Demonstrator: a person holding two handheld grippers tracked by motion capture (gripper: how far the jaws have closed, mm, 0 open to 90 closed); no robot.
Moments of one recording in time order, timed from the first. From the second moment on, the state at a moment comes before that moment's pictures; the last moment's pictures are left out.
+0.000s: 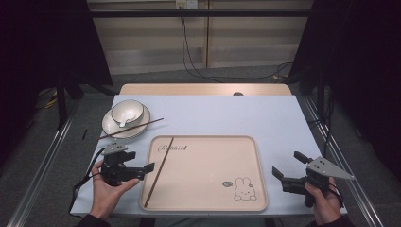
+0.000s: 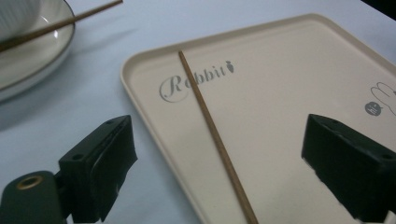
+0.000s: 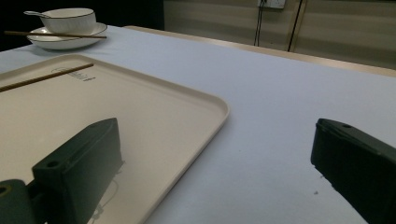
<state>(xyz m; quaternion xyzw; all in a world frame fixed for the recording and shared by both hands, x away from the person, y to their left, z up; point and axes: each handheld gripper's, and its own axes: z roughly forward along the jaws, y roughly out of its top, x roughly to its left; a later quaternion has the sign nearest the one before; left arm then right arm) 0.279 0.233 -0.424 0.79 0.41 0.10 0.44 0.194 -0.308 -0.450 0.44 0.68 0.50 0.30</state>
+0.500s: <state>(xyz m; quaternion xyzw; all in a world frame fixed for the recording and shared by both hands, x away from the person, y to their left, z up) 0.309 0.297 -0.431 0.80 0.33 0.08 0.49 0.194 -0.308 -0.450 0.44 0.68 0.50 0.30</state>
